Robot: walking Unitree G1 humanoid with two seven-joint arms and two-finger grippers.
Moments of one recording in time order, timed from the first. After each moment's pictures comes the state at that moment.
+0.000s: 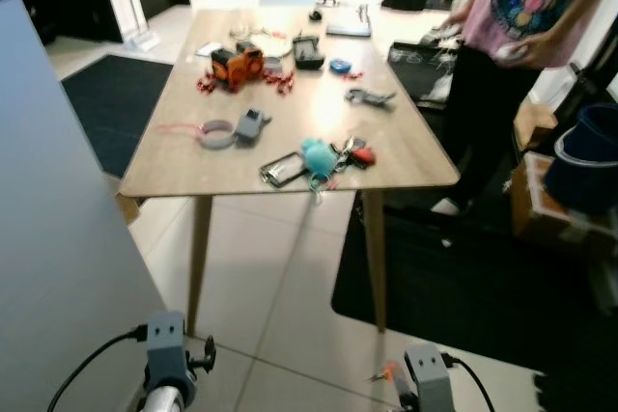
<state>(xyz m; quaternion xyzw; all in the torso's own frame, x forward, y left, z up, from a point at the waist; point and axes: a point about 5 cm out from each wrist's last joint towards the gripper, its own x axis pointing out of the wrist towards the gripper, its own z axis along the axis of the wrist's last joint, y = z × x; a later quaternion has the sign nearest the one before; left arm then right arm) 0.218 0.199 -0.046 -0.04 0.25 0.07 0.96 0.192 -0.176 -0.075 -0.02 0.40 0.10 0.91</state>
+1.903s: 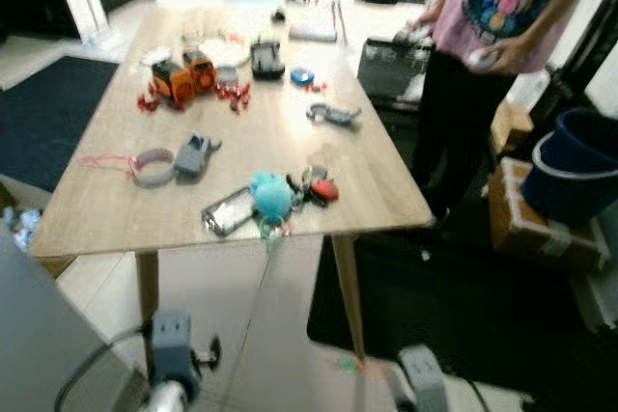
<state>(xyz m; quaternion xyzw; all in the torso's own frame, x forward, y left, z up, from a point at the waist) 0.229 0.191 -0.040 -0.04 0.24 0.05 0.97 0.187 -0.190 -0.076 -0.03 0.41 0.10 0.91</state>
